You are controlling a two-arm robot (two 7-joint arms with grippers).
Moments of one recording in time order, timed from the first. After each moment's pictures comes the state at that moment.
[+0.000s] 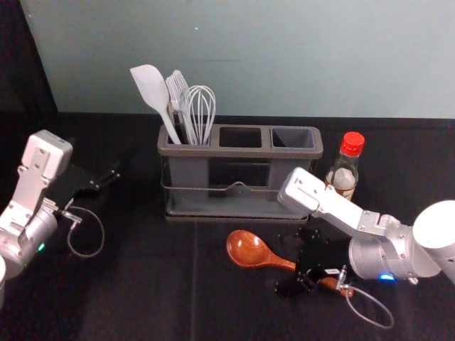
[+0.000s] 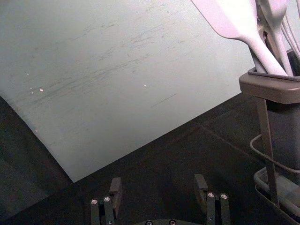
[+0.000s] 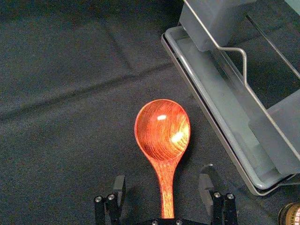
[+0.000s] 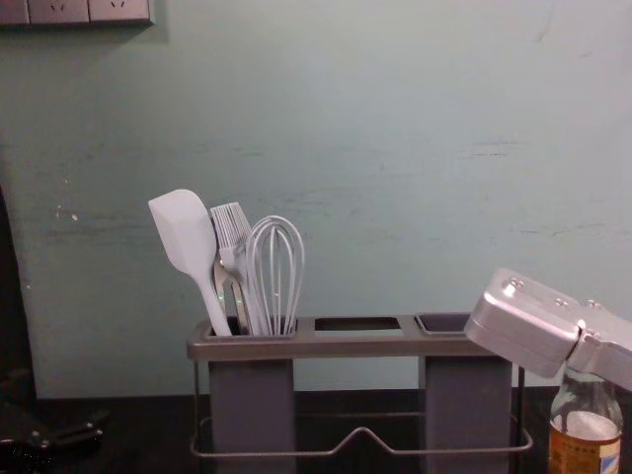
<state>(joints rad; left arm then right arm) -0.20 0.60 0.45 -1.41 -0.25 -0.12 0.03 0.37 0.62 -0.64 -1.69 0.06 0.61 0.69</state>
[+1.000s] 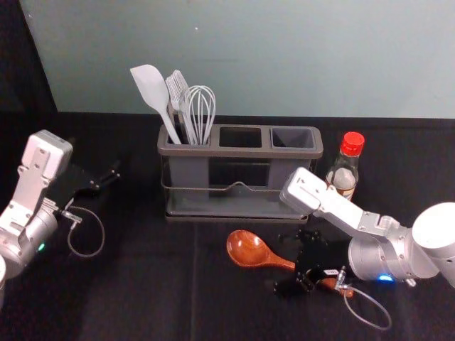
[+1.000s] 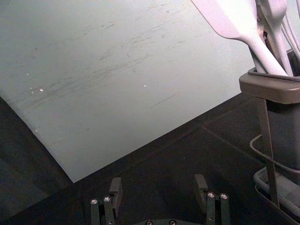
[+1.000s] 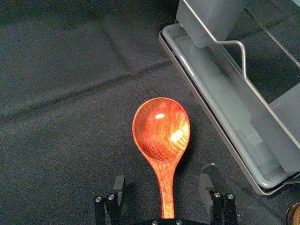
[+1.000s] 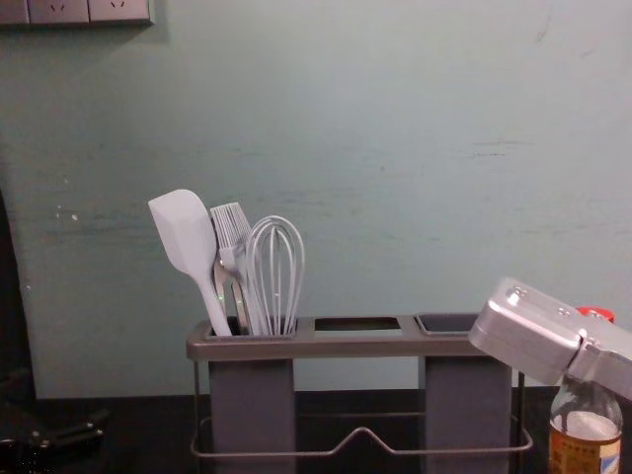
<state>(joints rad) -0.20 0.60 0.45 -1.41 -0.25 -0.12 0.03 0.37 0.62 -0.64 -1.66 0.09 0.60 0.68</state>
